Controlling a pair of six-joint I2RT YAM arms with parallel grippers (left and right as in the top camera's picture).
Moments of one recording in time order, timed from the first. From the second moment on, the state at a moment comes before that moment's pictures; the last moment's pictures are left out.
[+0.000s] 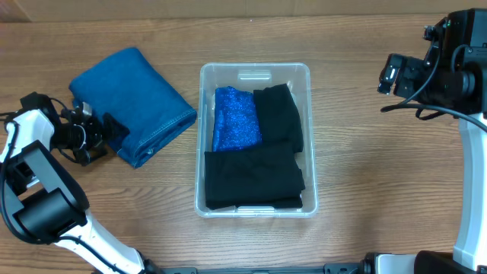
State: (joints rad) left arm 0.56 2.05 1.41 -0.95 0.50 0.04; right arm -0.08 1.53 1.86 -1.35 -0.02 0.20
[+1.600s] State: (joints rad) left arm 0.43 1.20 1.16 -0.64 0.64 -0.30; right arm -0.08 1.53 1.86 -1.35 -0.02 0.20
